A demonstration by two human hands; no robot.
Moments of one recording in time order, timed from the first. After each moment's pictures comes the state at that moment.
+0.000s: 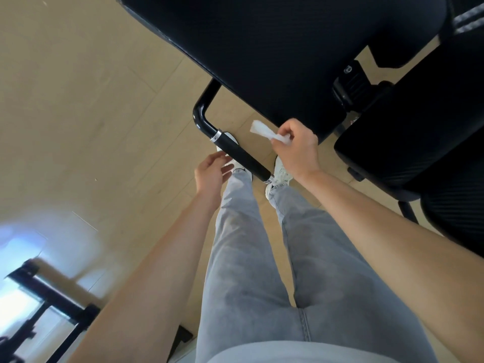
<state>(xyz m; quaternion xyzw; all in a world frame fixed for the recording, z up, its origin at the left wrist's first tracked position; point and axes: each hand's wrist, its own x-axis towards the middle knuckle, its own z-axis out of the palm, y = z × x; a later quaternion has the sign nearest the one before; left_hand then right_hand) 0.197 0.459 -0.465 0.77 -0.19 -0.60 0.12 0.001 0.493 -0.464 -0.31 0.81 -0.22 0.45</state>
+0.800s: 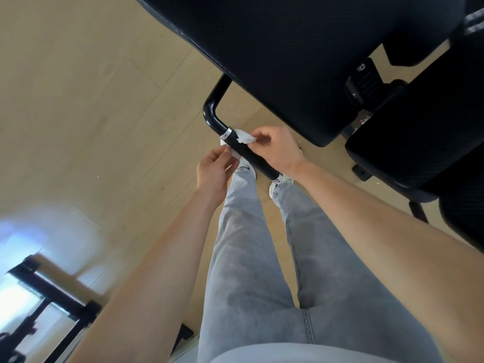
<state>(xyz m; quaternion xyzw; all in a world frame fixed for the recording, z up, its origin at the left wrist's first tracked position) 0.211 0.452 -0.470 0.70 -0.14 -0.68 0.18 0.037 0.465 -0.465 -0.34 0.68 -0.23 0.61</state>
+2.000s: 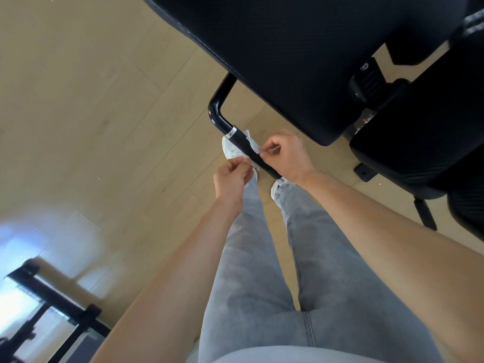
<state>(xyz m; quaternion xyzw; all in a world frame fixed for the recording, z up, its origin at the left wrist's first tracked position) 0.194 0.481 -0.457 0.74 -0.17 -0.64 0.15 0.038 0.490 -0.471 -0.41 0.72 -0.18 0.52</state>
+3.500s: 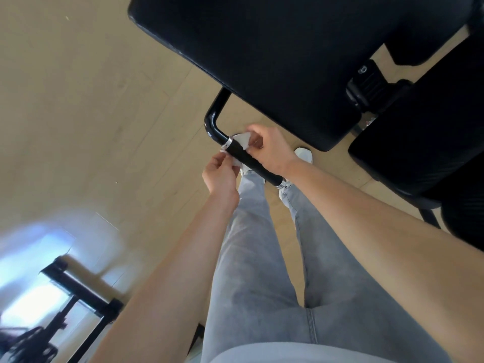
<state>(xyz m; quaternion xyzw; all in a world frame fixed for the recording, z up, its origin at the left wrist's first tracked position) 0.174 0.446 -0.453 0.81 -0.13 -0.54 0.19 0.038 0.448 -0.481 -0.39 0.67 -0.21 0.60</state>
